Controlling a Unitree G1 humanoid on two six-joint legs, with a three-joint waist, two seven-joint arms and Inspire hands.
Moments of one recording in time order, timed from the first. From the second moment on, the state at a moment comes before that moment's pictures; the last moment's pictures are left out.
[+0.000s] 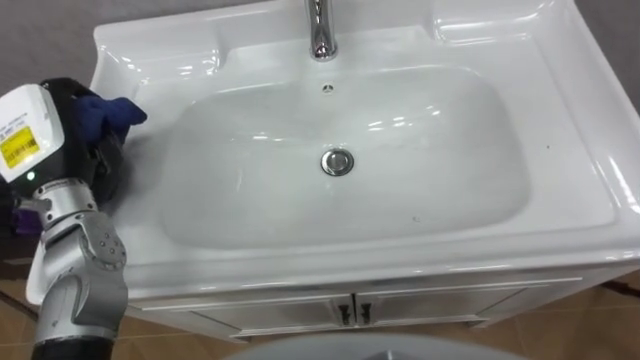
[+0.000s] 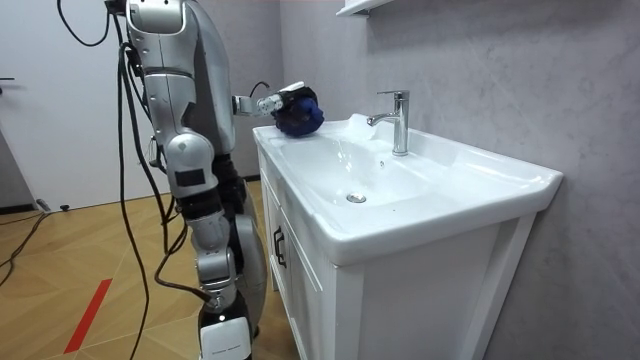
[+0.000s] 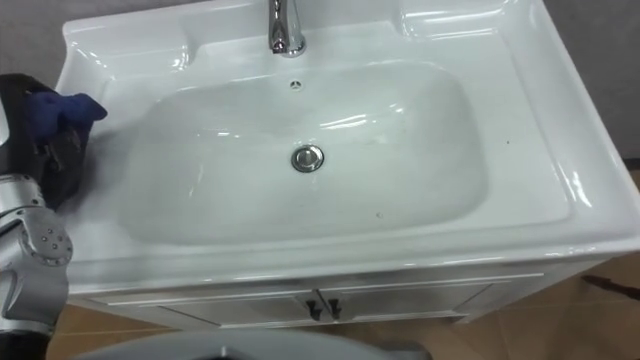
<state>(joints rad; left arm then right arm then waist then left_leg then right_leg) 0.18 0.34 0.12 0.07 0.84 0.21 0.45 0.08 -0.33 0.05 1.39 0.04 0.16 0.03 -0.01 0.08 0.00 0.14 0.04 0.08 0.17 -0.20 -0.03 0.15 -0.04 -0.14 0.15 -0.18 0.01</state>
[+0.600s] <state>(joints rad) 0.17 0.34 0.12 0.10 0.83 0.21 0.46 0.08 -0.33 0.06 1.39 0.04 0.15 0.03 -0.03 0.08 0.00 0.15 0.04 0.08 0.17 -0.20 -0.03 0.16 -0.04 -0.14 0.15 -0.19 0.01</state>
